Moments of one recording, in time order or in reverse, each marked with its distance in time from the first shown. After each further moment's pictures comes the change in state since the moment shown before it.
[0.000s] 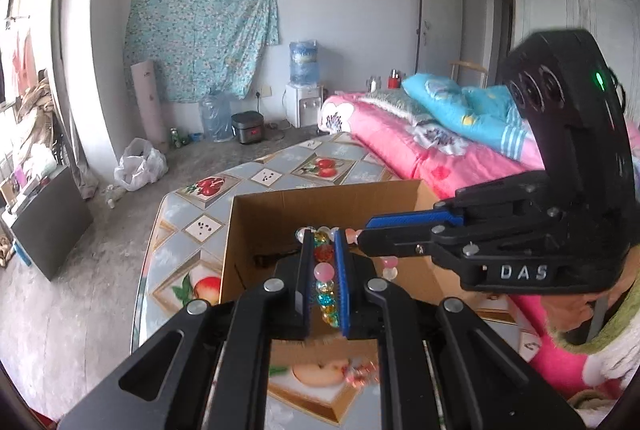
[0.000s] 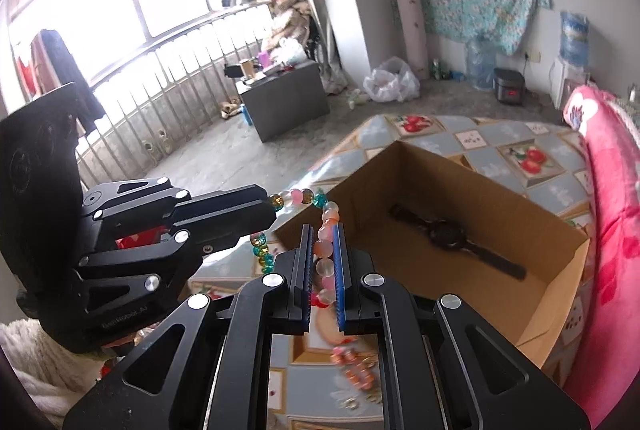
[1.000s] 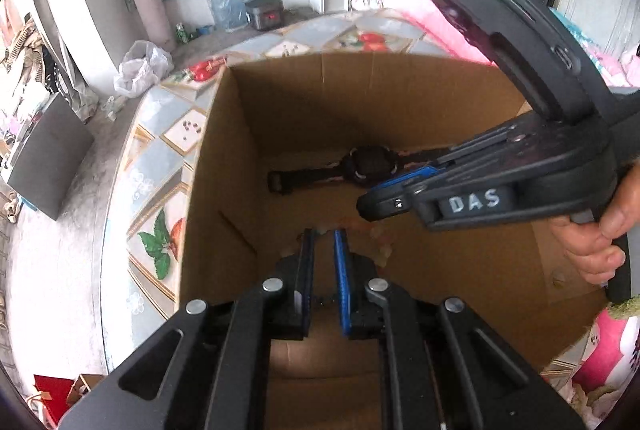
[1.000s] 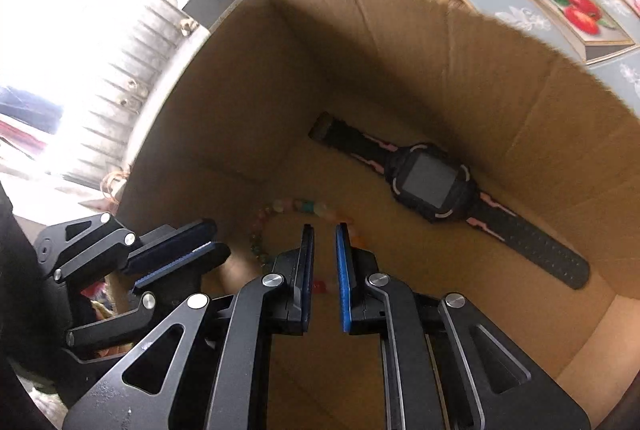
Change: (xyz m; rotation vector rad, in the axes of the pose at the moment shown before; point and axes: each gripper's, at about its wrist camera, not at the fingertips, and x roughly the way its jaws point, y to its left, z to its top) left arm 0.155 0.040 -0.034 -0.050 0.398 0.066; right arm 0.152 -0.102 0.004 0.227 0.446 0.067
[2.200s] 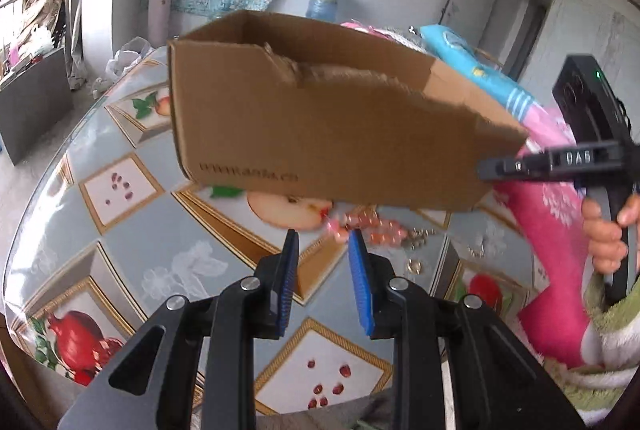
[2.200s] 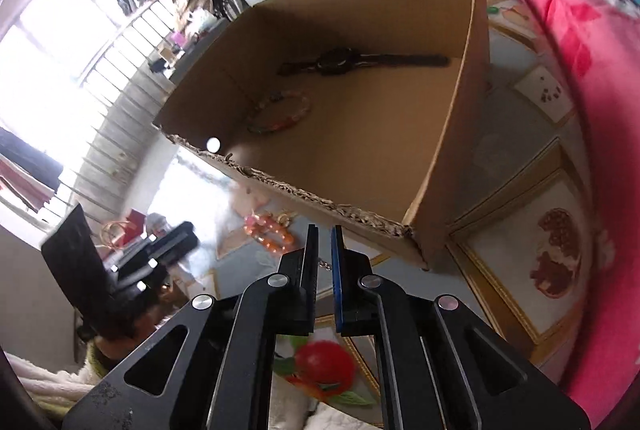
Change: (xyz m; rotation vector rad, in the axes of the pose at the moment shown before) left arm -0.059 -0.028 -0.187 -0.162 -0.238 -0.199; right arm -0.097 0.000 -0.206 0.156 -0.301 -0.070
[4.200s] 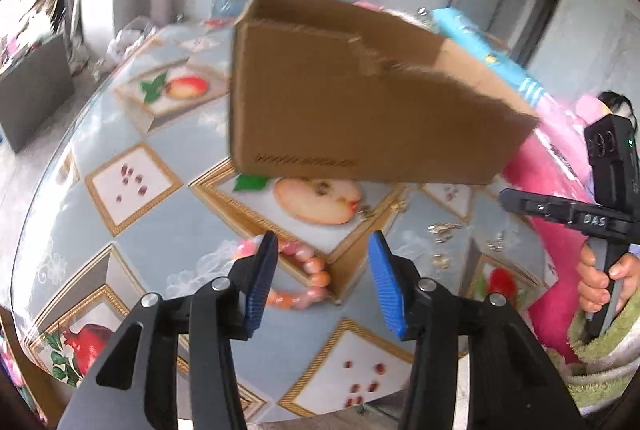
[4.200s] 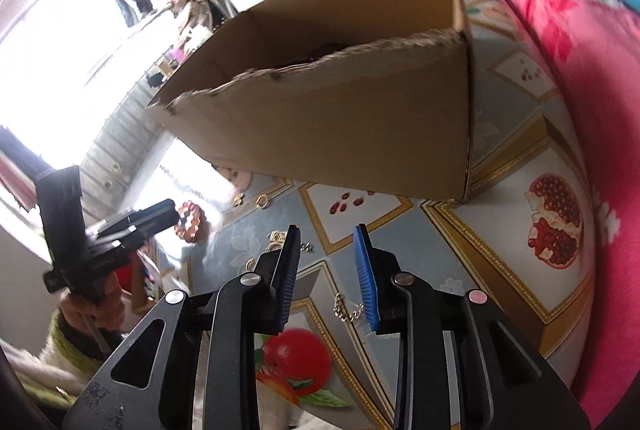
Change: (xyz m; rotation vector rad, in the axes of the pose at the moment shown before) left arm 0.006 0.017 0.007 -0.001 0.068 -0.001; right arm -0.003 -0.009 -0.042 -0.046 -0.108 -0.039
